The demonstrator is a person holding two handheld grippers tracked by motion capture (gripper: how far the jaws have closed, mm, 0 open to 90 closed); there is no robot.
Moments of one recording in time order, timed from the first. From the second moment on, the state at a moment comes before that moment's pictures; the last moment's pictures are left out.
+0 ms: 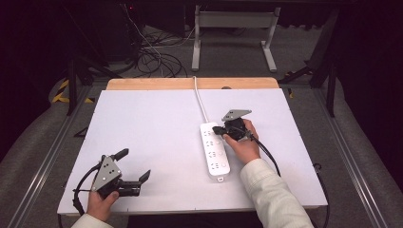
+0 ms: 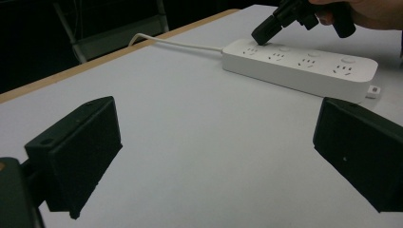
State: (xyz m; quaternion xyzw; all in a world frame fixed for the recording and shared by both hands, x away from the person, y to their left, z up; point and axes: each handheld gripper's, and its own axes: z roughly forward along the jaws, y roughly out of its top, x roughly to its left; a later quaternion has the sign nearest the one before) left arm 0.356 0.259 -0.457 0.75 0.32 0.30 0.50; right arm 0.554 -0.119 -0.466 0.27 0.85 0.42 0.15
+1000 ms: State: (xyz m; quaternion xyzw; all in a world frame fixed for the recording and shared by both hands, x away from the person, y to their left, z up) left arm 0.356 0.259 -0.457 0.75 0.32 0.30 0.50; right arm 0.550 -0.116 -0.467 0.30 0.85 0.41 0.15
